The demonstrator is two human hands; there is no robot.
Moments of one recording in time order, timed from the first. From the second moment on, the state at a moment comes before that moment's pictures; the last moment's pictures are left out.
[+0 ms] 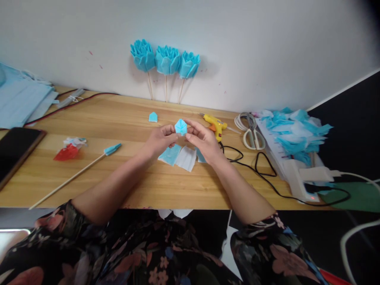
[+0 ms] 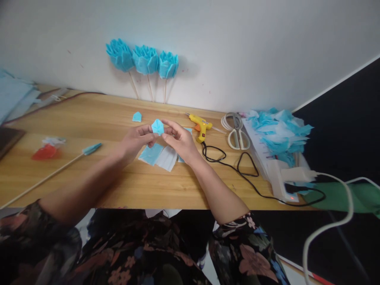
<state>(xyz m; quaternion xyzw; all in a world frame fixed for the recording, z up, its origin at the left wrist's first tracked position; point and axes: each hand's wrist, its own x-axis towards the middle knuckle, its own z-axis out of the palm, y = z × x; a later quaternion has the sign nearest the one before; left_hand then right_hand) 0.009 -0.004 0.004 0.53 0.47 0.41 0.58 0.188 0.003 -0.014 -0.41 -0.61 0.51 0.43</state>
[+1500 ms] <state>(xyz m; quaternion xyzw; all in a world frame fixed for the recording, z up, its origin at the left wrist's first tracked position) 0.010 -0.004 0.001 0.56 0.46 0.40 0.56 0.188 0.003 -0.017 -0.43 -0.62 0.49 0.43</state>
